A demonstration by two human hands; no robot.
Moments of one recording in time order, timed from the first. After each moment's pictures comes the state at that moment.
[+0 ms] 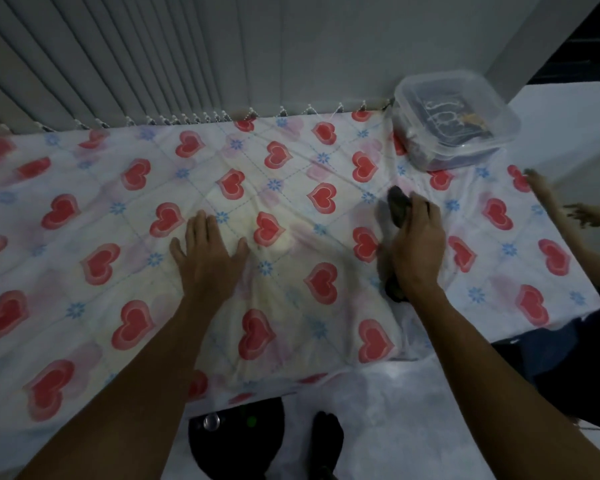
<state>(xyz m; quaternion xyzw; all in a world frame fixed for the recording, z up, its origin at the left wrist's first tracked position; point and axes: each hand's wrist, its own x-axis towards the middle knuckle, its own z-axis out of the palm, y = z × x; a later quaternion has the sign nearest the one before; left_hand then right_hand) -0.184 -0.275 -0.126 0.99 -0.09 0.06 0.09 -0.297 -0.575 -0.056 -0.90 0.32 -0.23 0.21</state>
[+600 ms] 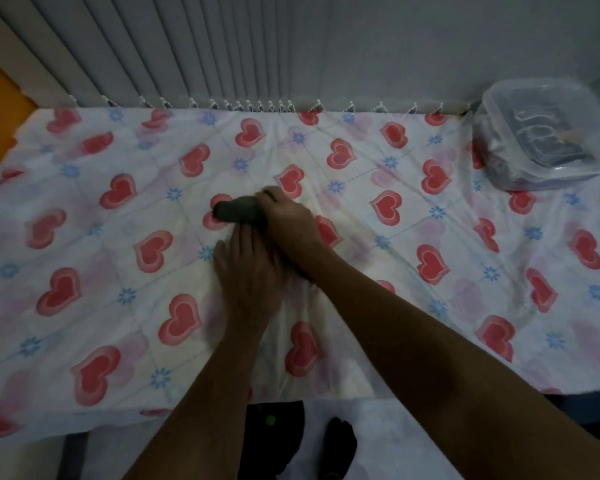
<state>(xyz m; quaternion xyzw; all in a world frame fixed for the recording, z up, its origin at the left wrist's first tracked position) -0.193 -0.258 -0.128 0.99 -0.07 0.10 0.11 -0.130 -0.364 -0.100 -0.97 -0.09 -0.07 0.21</state>
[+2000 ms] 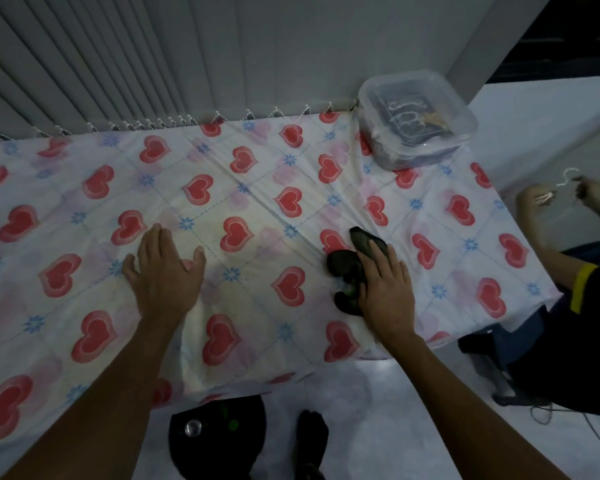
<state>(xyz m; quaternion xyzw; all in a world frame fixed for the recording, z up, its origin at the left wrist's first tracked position) -0.196 -0.268 -0.123 0.99 -0.06 0.08 0.08 -0.385 -0.586 -0.115 -0.97 0.21 -0.07 0.07</state>
